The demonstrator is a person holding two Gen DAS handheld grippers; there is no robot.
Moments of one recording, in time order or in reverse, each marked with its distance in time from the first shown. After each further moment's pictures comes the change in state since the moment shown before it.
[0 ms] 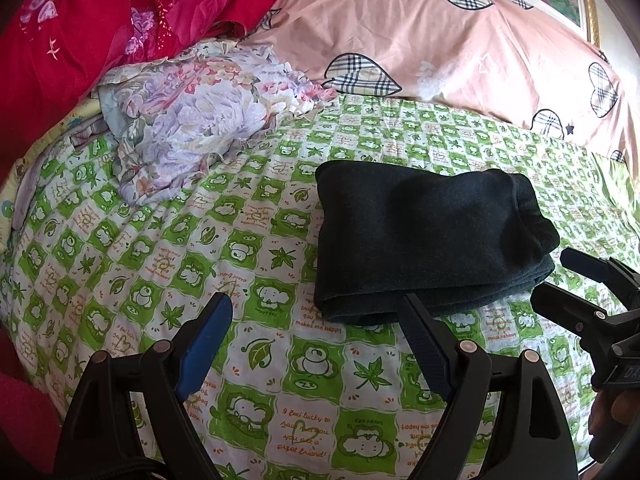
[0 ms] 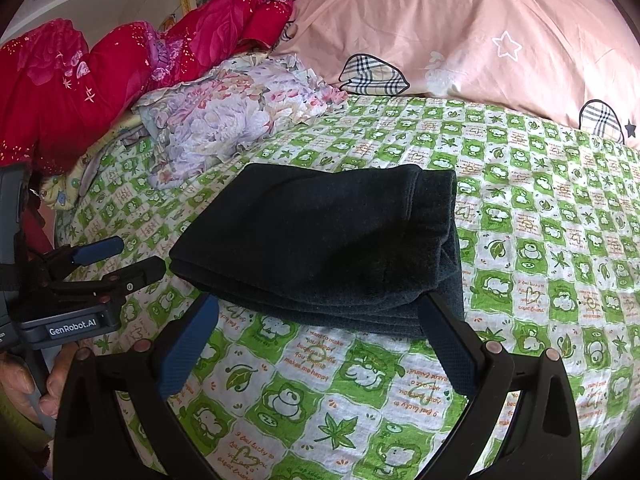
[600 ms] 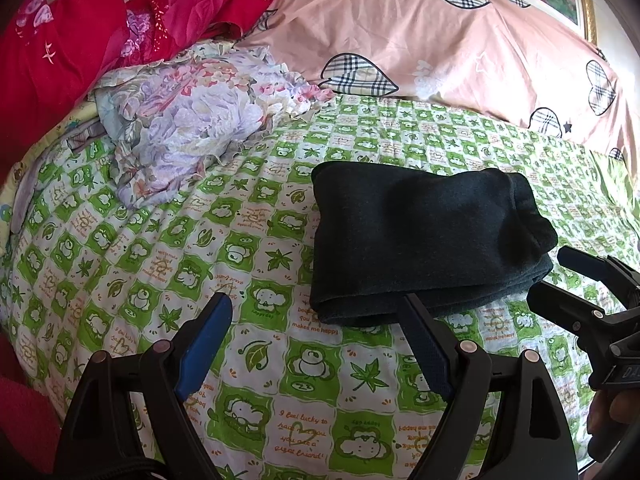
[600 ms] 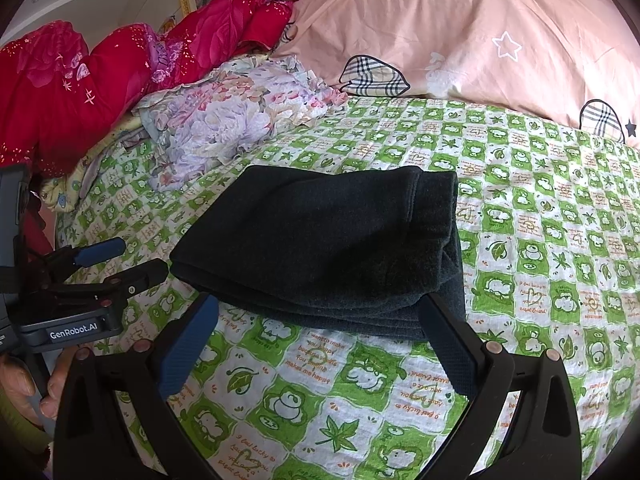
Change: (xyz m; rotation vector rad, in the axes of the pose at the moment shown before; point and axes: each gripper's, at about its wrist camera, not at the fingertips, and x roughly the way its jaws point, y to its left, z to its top) left arm 0.000 -0.002 0.001 0.007 -0.001 -0.006; right arm 0.001 0.002 0.001 -0.001 -0.002 0.000
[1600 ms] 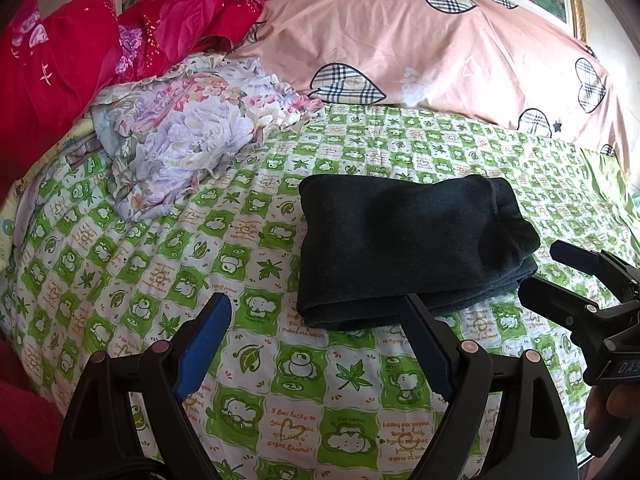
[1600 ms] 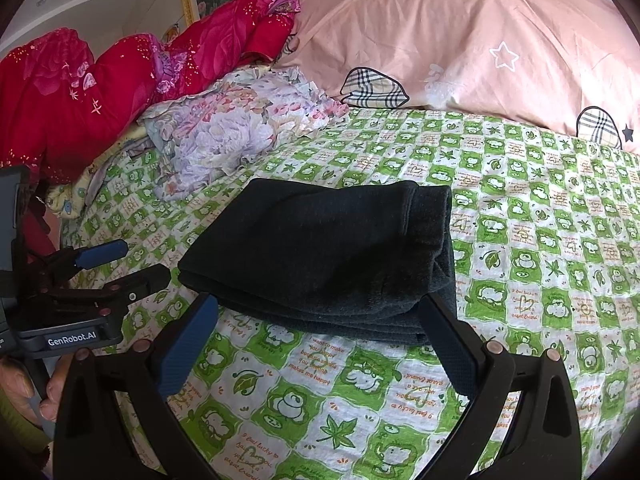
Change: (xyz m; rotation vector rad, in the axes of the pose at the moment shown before) left arm -0.015 -0.008 0.004 0.034 -0.026 -0.018; right arm -0.011 0.005 0.003 0.011 -0.036 -0.001
